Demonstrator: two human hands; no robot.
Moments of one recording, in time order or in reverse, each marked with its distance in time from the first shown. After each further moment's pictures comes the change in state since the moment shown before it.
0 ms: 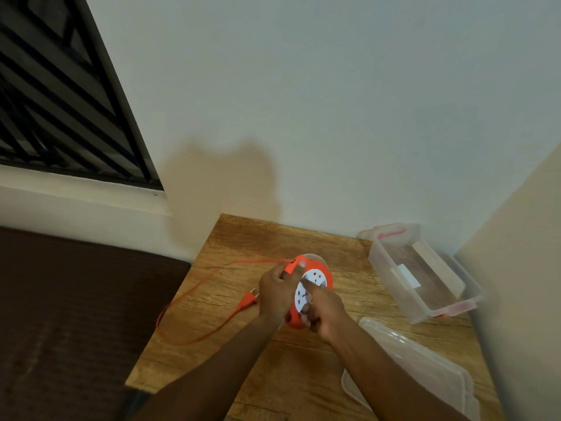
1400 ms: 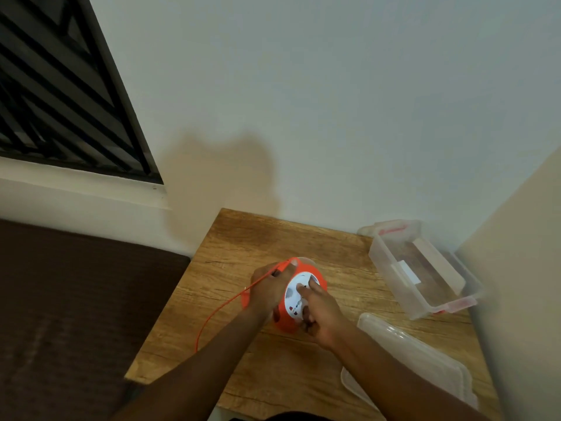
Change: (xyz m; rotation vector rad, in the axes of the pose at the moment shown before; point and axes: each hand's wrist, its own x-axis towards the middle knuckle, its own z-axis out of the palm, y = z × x) left_hand 0.006 -0.009 -0.017 -0.030 -0.061 -0.104; right_hand 0.011 0.020 -0.008 -0.174 -0.104 -0.018
